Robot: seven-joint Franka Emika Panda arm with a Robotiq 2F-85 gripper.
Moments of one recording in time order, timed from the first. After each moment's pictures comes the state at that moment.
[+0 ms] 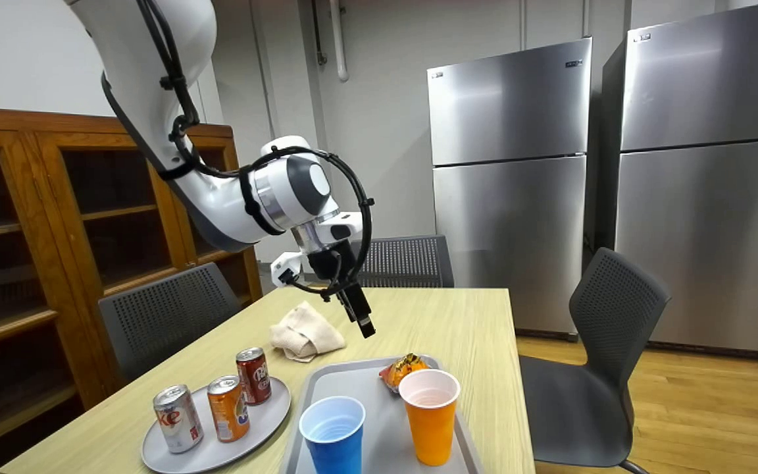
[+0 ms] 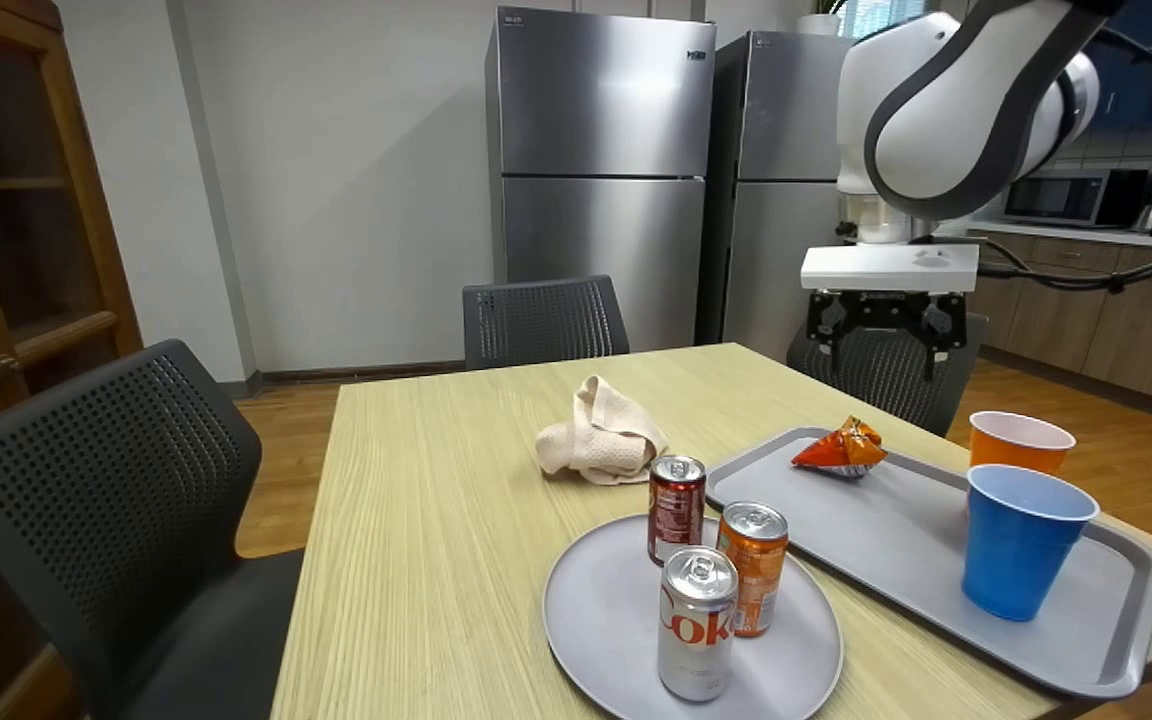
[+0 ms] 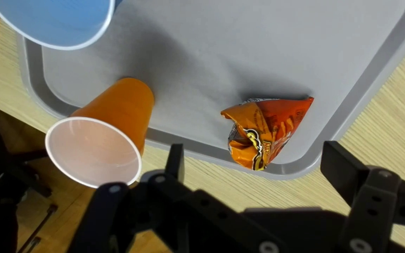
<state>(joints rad) 0.05 0.14 -0.19 -2.37 -0.47 2.59 1.10</state>
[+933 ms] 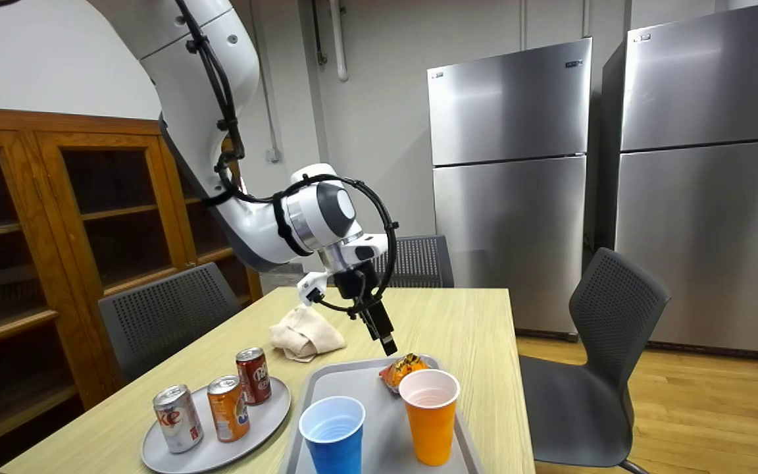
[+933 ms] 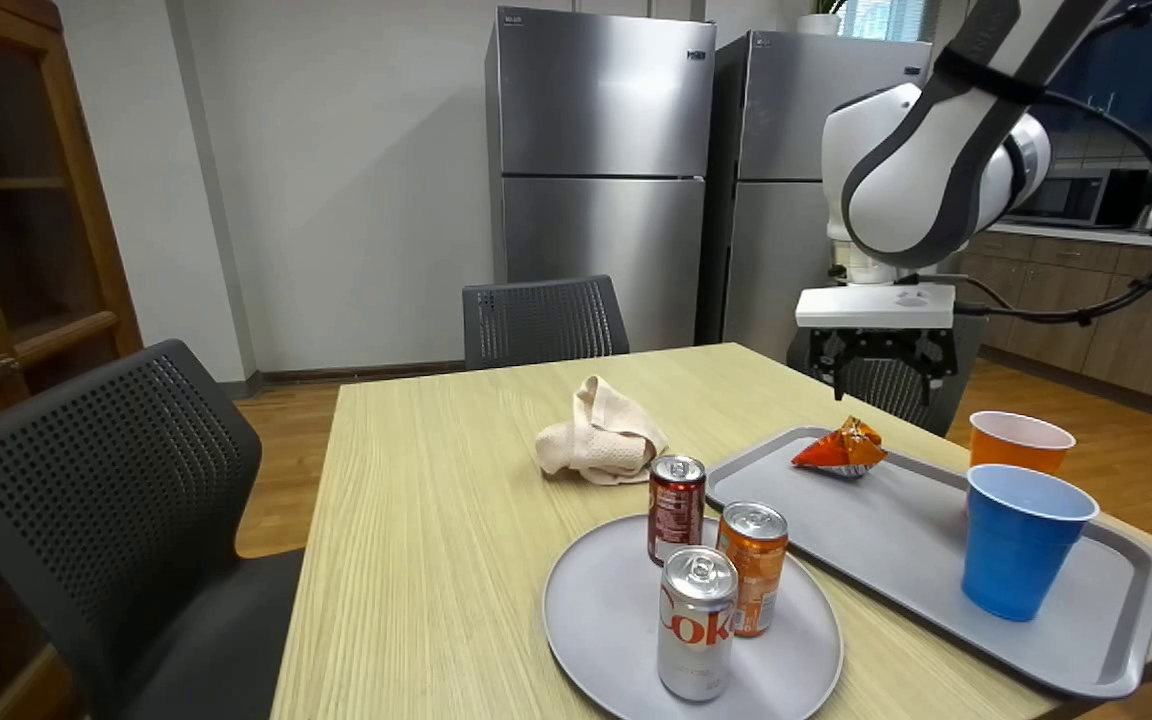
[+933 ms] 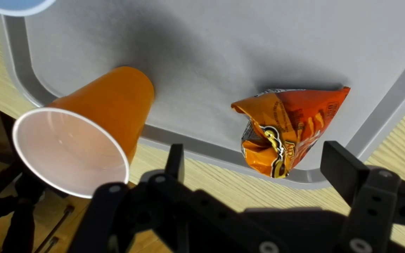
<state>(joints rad) 0.04 0.32 -0.22 -2.25 -0.46 2.59 1.10</state>
